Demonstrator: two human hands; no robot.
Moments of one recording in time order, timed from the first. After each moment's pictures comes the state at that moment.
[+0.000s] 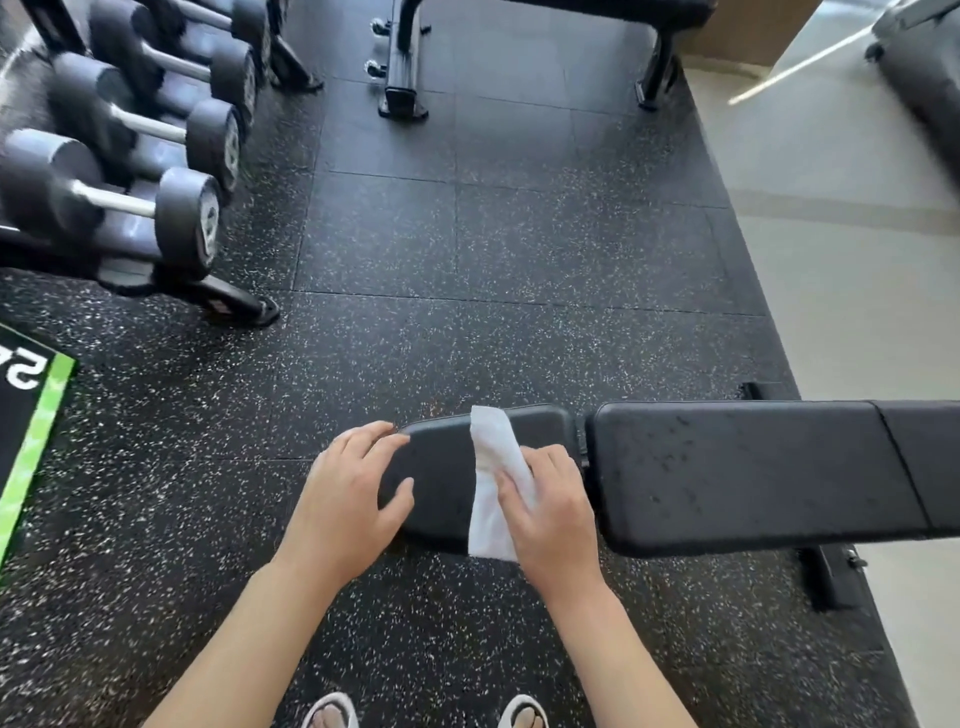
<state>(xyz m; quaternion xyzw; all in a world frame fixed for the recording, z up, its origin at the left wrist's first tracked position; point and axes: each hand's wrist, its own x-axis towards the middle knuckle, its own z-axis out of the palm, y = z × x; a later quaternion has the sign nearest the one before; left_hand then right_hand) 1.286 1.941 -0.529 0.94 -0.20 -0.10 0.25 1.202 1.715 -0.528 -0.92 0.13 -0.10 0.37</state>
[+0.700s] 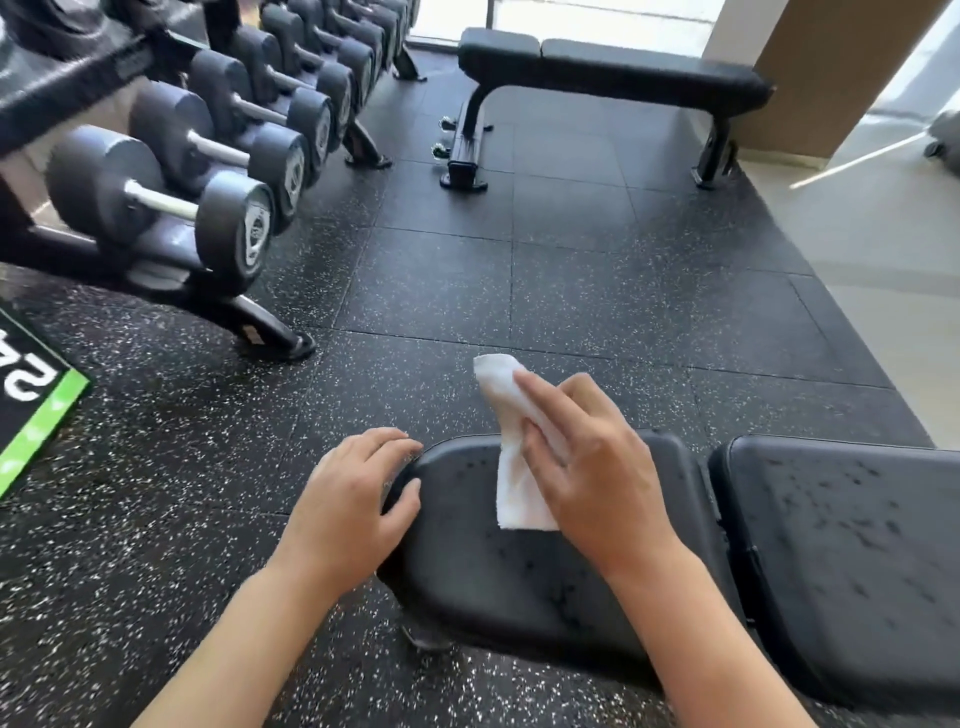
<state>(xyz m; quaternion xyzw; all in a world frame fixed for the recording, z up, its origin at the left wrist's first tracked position) 1.324 1.960 -0.720 0.94 -0.19 0.03 0.29 1.290 1.714 -0.663 -0.95 -0.04 -0.18 0.26</state>
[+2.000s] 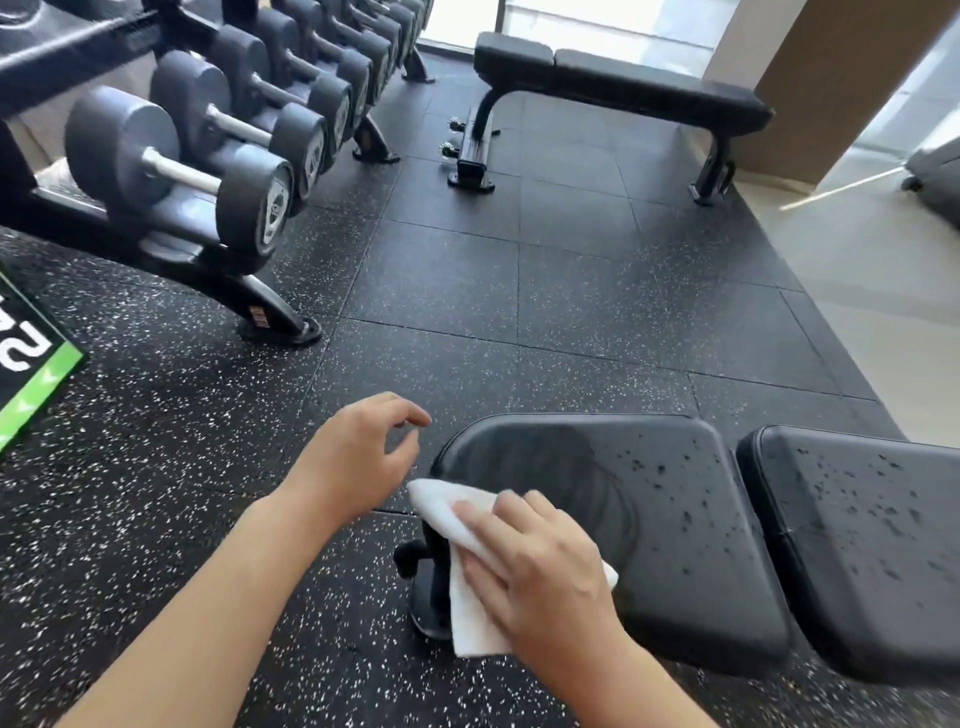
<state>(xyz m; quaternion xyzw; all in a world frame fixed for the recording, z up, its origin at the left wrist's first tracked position) 1.358 2.006 -0.739 0.90 -0.21 0.01 0.38 1.224 1.805 -0.728 -0.96 -0.15 -0.14 0.17</state>
